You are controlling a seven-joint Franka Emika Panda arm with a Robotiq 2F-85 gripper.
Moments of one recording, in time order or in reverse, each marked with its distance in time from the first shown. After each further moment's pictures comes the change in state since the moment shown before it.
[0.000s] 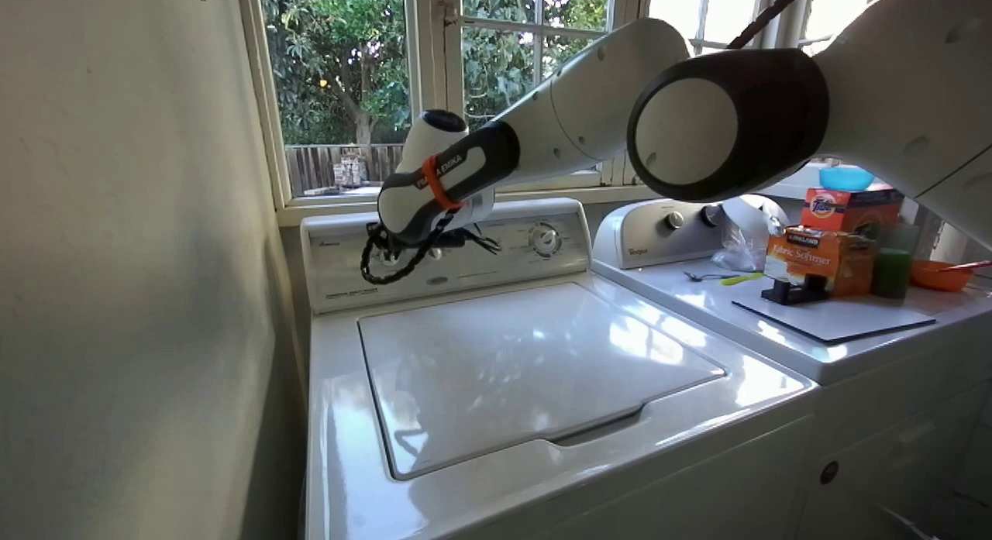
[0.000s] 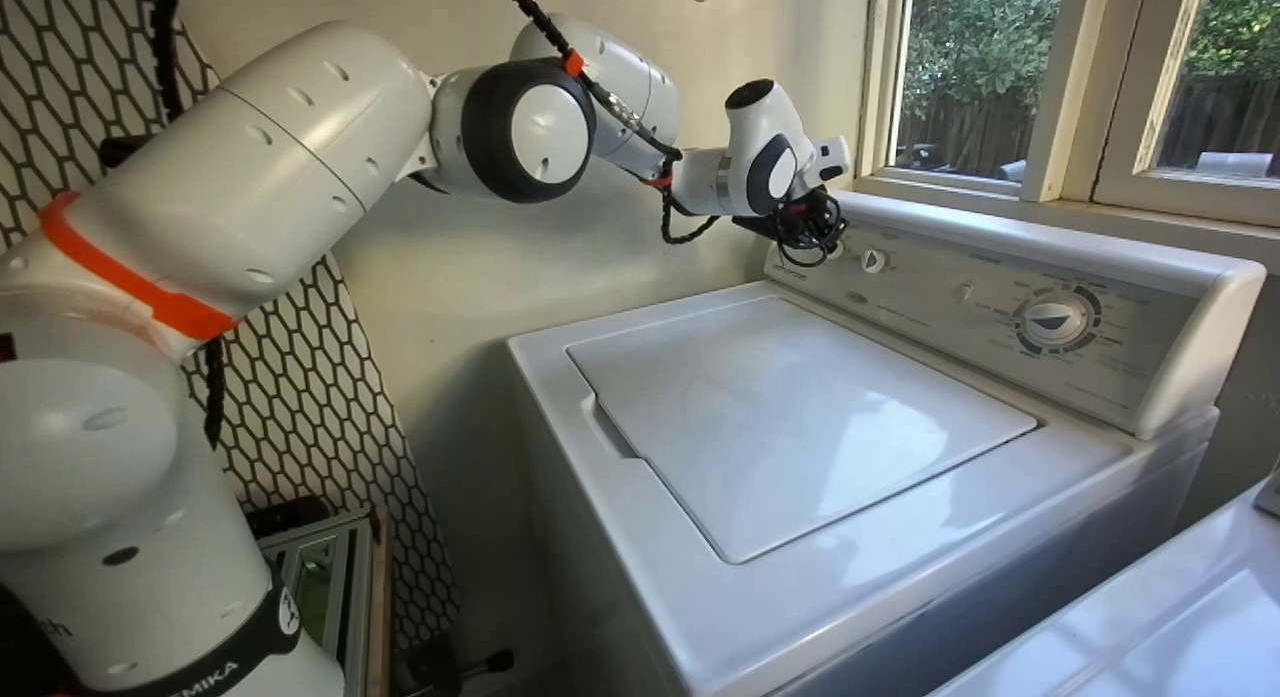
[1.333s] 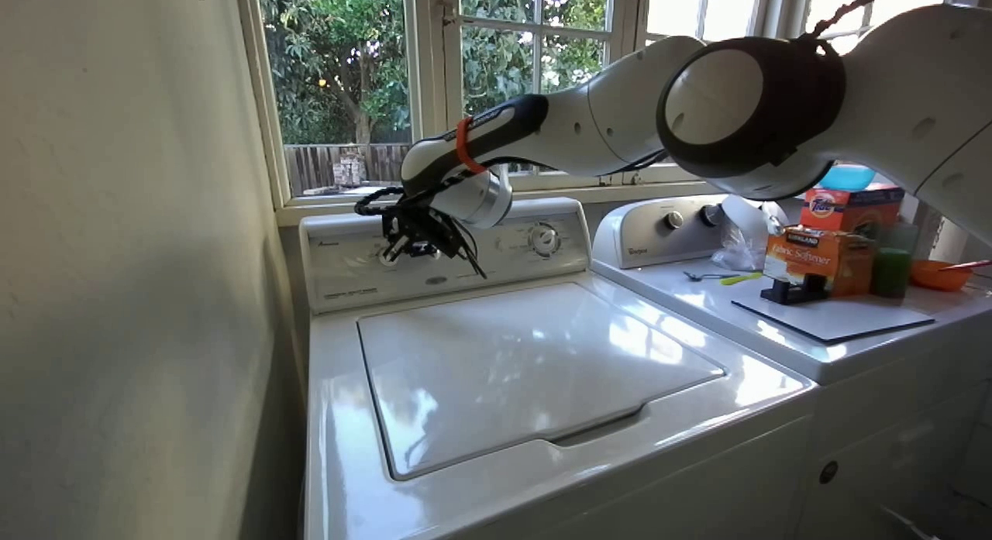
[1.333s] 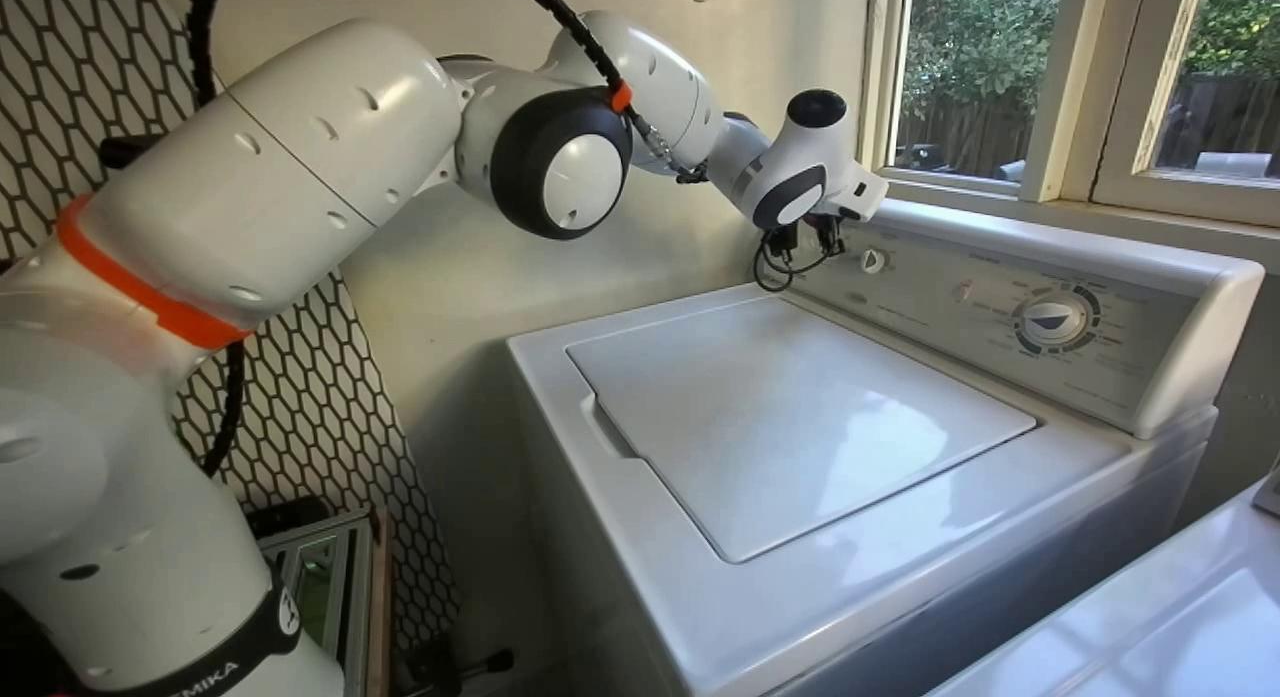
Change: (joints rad) arm -0.239 0.022 0.343 -0.015 0.336 0.001 0.094
